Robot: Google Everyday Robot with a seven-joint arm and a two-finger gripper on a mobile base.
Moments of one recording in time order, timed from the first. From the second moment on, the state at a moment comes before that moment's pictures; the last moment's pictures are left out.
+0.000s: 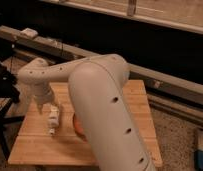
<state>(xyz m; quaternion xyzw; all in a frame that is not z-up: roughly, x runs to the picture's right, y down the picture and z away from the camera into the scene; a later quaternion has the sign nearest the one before) -0.281 0.121 0.786 -0.33 0.21 0.53 0.75</state>
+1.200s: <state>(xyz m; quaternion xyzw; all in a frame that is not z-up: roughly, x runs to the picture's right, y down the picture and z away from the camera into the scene) -0.277 0.137 0.855 -0.34 0.23 0.53 0.74</state>
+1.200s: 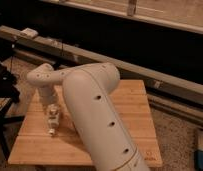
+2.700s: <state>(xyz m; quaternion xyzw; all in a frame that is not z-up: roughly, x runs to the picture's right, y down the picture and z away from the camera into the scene) -0.161 0.078 0.786 -0.36 0.20 0.59 0.69</state>
